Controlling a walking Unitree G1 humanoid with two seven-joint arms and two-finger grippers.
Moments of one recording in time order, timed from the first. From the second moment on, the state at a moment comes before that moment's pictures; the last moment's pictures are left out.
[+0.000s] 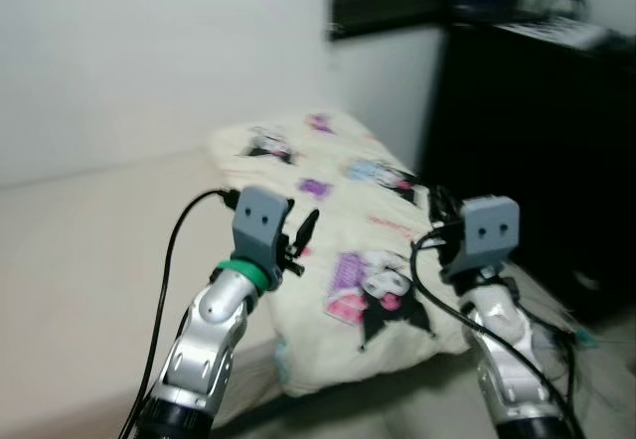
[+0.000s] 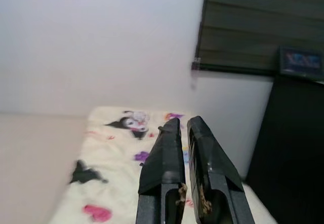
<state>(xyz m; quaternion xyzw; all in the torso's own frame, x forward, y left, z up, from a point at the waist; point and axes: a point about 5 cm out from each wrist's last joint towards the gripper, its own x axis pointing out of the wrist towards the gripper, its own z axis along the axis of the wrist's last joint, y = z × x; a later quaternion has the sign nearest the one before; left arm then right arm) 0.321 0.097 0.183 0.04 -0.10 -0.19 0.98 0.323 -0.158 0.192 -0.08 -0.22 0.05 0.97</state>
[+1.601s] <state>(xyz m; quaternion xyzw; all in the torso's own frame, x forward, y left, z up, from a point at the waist) 0.296 0.159 0.073 0.16 0.12 -0.13 0.97 0.293 -0.116 0.066 -0.08 0.00 0.14 0.99</state>
